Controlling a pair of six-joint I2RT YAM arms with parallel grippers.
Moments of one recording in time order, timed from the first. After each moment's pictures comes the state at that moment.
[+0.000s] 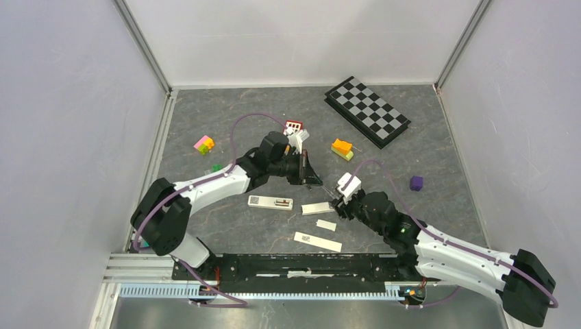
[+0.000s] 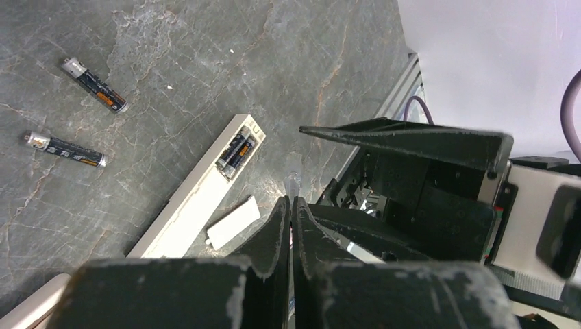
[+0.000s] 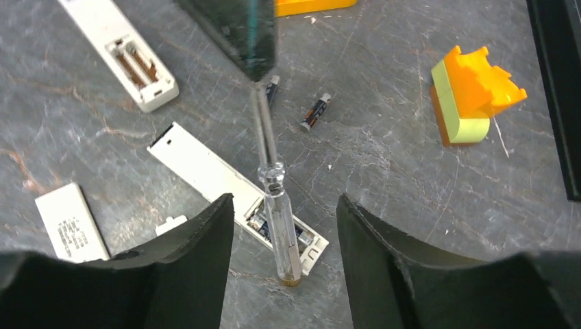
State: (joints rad) left arm -0.74 1.55 0.95 0.01 0.52 -0.72; right arm 0.93 0.77 0.27 0.13 0.19 -0.12
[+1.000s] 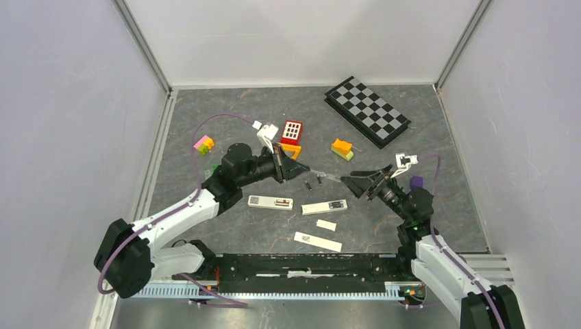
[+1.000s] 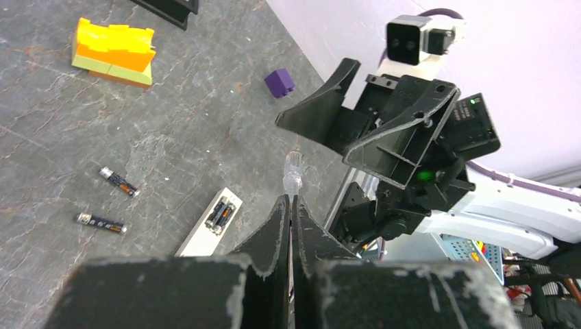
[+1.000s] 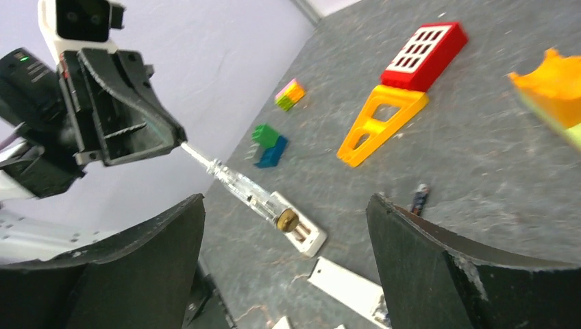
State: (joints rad) left arm -0.69 1.15 0.69 0.33 0.42 -0.69; right arm 0.28 0.69 0.10 0.72 -0.46 0.80
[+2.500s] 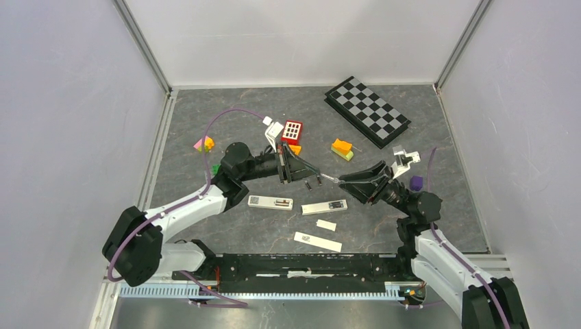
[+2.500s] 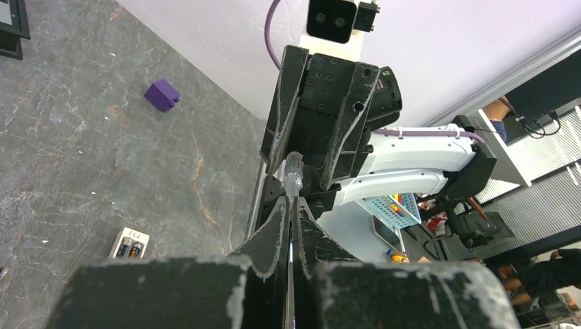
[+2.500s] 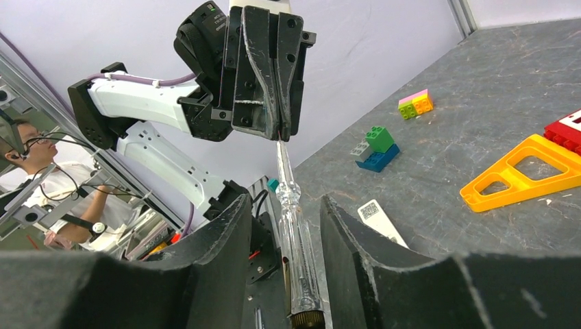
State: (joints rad) left arm -0.69 1.25 0.69 0.71 0.71 -0.85; right arm 0.30 0.77 0.14 1.10 -0.76 0.97
